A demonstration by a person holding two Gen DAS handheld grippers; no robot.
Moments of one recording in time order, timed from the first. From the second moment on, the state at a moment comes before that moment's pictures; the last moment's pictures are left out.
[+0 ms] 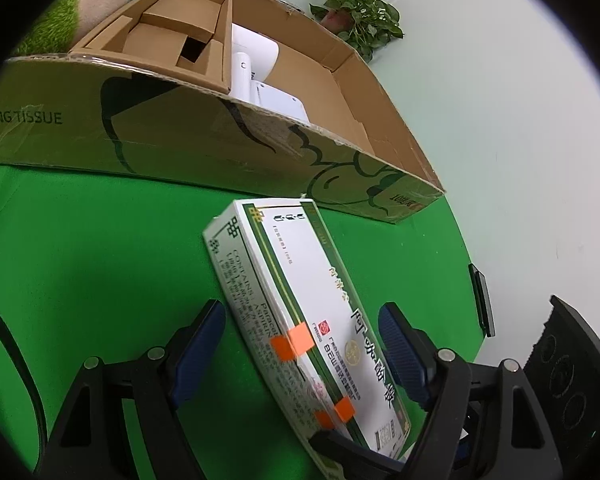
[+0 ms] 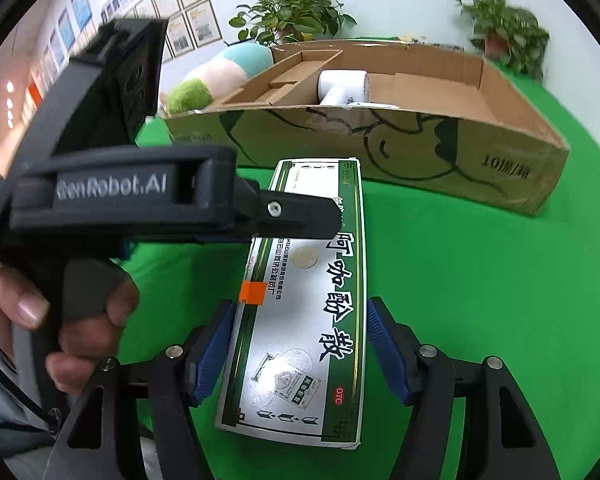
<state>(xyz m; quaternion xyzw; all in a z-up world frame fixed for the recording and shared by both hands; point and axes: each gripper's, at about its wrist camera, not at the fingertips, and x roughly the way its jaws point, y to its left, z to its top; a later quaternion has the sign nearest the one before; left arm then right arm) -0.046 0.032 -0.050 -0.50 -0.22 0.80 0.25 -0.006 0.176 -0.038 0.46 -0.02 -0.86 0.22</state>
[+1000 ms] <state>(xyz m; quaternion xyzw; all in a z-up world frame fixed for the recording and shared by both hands) -0.038 0.049 0.052 -0.37 -0.15 0.87 0.29 -0.024 0.177 0.034 0.35 0.02 -0.91 0.21</state>
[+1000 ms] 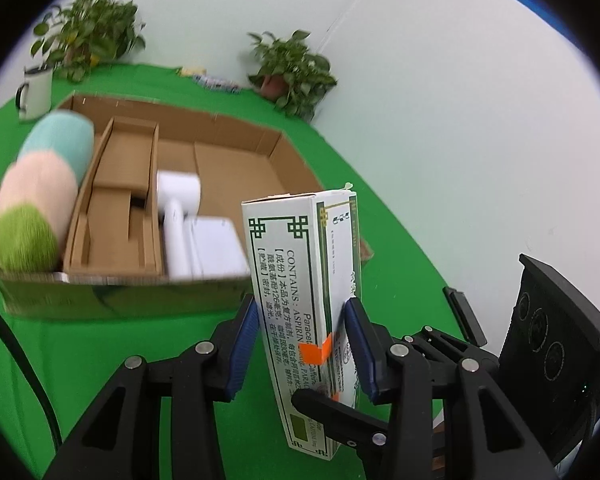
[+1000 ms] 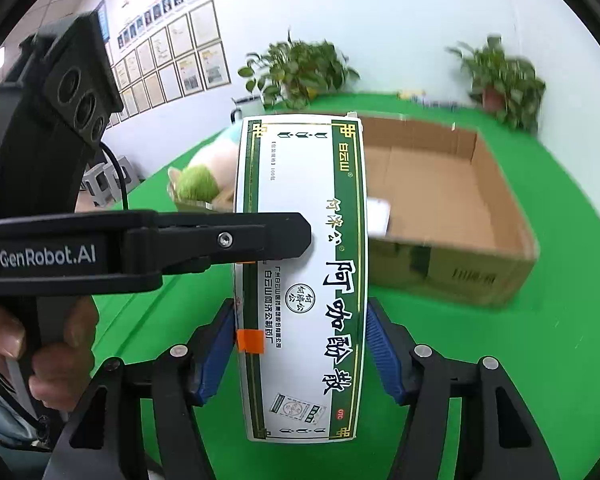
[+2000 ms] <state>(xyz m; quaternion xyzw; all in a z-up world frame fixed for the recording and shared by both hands) -0.199 0.097 0.147 -0.38 -0.10 0.86 0.33 -0.192 0.222 0.149 0.34 -0.05 -0.93 0.14</state>
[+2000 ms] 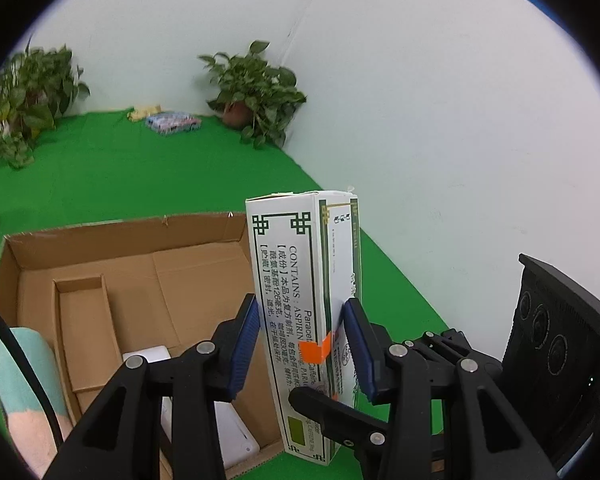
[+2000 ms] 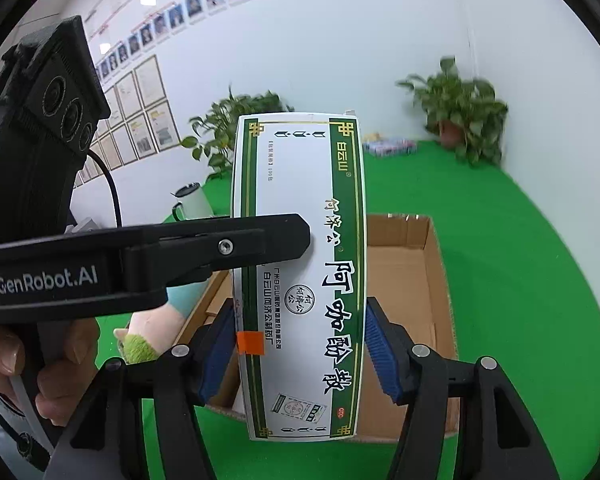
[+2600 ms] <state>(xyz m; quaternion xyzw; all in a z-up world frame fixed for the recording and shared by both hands) -0.266 0.107 0.049 -0.51 -0.12 0.80 0.30 -0.261 0.246 0.043 0.49 -0.11 -0.85 0.15</state>
